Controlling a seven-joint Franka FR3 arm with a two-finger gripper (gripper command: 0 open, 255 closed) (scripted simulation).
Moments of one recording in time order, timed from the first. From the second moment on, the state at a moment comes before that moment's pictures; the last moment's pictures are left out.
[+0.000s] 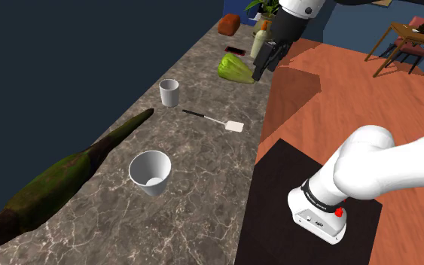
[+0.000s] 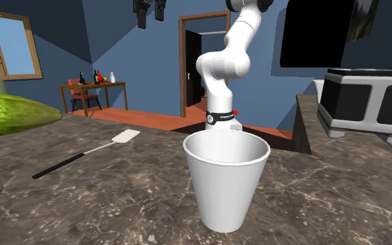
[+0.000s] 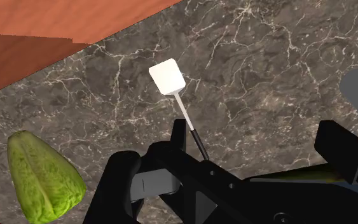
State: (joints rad) arm 0.00 -0.77 0.05 -2.36 0.11 1.71 0.00
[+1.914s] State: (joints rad) arm 0.14 -0.14 0.49 -2.37 0.27 2.45 0.40
